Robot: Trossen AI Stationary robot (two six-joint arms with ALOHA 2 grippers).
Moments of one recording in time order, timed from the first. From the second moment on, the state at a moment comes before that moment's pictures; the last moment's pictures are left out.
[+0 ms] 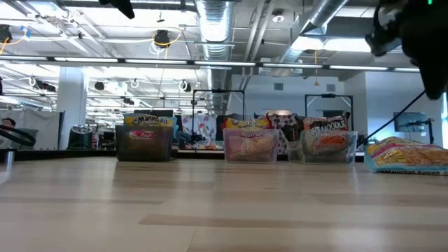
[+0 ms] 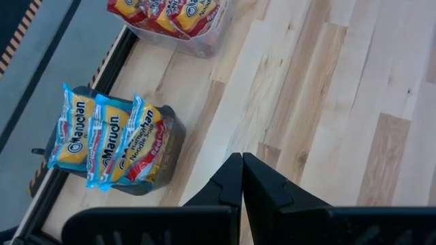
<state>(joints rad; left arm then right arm) -0.09 1.15 1.40 -1.19 -0.42 -0.31 0.26 1.18 0.95 -1.37 0.08 1.05</state>
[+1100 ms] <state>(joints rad) -0.09 1.15 1.40 -1.19 -0.40 -0.37 0.02 1.37 0.65 -1.06 0.15 0.88</state>
